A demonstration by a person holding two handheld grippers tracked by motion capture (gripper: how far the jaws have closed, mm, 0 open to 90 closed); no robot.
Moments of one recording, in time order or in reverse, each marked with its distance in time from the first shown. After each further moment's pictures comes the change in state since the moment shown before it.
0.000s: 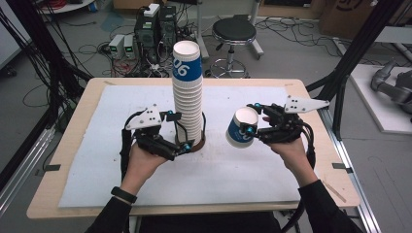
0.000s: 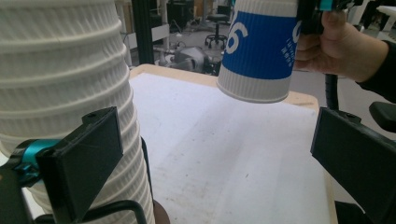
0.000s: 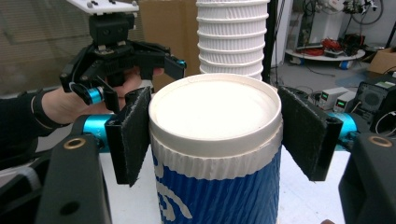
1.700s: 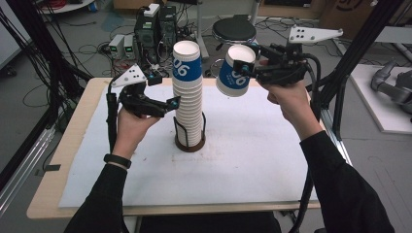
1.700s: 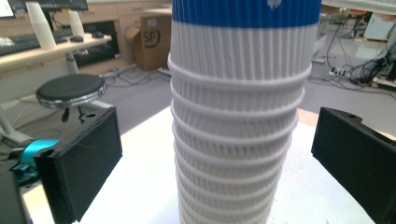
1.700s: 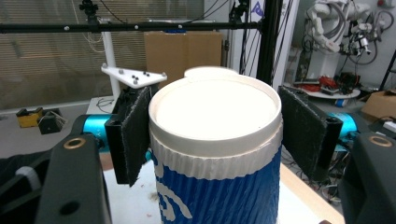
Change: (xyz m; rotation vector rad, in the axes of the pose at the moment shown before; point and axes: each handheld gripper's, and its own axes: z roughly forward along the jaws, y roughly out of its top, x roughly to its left) left arm 0.066 0.056 -0.018 -0.034 0.210 -0.015; right arm -0.021 0.138 0.018 -0.078 0.020 -0.064
